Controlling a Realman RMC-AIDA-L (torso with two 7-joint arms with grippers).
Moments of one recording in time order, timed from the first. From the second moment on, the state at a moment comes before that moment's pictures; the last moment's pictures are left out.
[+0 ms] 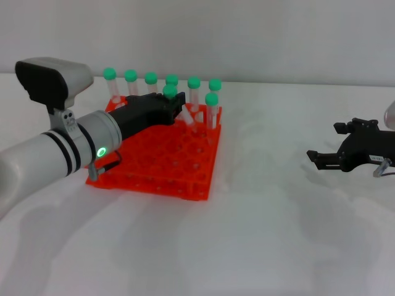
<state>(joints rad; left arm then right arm) -0.55 -2.08 1.47 0.62 1.04 0.63 -1.36 0.39 2.01 -1.44 -1.13 1.11 0.79 -1.24</state>
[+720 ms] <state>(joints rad) -0.62 -2.08 1.47 0.54 1.07 0.59 -1.36 0.41 2.02 -1.44 -1.12 1.11 0.78 -1.23</state>
